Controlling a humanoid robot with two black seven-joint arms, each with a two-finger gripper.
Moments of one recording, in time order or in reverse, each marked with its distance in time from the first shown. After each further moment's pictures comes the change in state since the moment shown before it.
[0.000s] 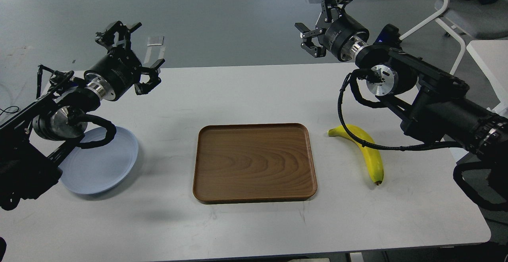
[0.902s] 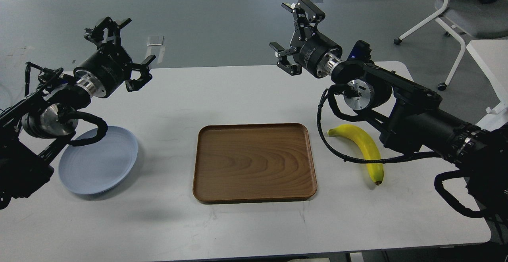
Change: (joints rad) left arm -0.001 0.028 -0.014 0.007 -0.006 -0.020 0.002; right arm -0.036 0.091 -0.021 0.012 0.003 -0.001 -0.015
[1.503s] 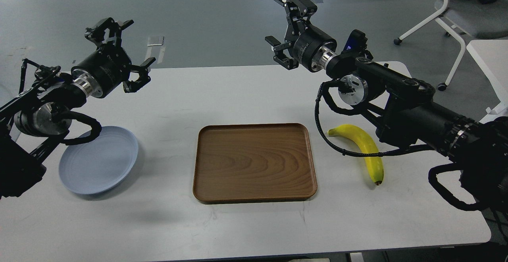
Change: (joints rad) left arm -0.014 0.036 0.008 -0.009 0.000 -0.033 0.028; right arm 0.031 0.031 -0.019 -0.033 -0.072 0.007 0.010
